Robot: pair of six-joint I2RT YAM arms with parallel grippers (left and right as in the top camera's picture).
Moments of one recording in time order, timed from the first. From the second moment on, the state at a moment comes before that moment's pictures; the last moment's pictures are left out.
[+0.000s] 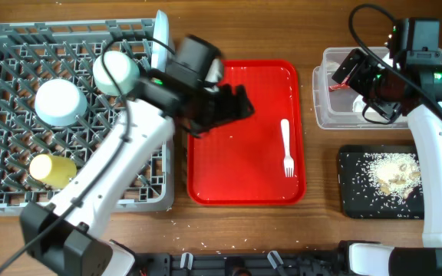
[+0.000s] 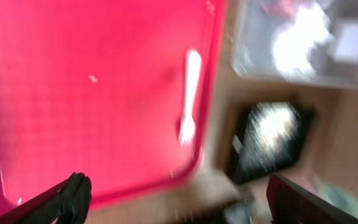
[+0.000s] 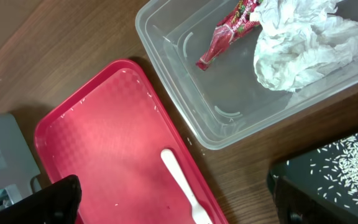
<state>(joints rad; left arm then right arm) -0.56 1.63 1.53 -1.00 0.33 -0.78 -0.04 1.49 1.52 -1.11 -0.07 0.57</state>
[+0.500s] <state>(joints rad) -0.99 2.11 1.53 -0.64 -0.35 -1.10 -0.04 1.49 1.52 -1.11 -0.07 0.57</state>
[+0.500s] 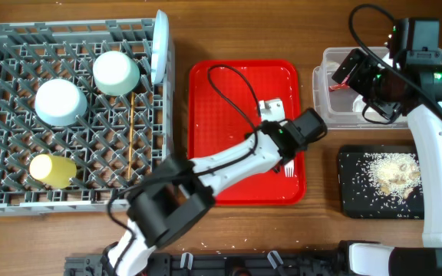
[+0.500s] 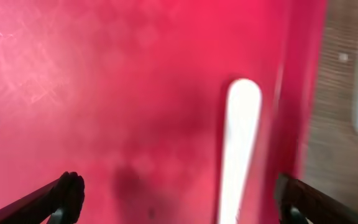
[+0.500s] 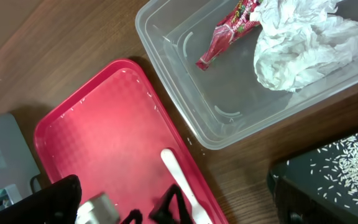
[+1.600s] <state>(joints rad) -1.17 2.18 1.53 -0.66 -0.44 -1.01 -0.04 1.49 1.52 -1.11 -0.07 0.57</state>
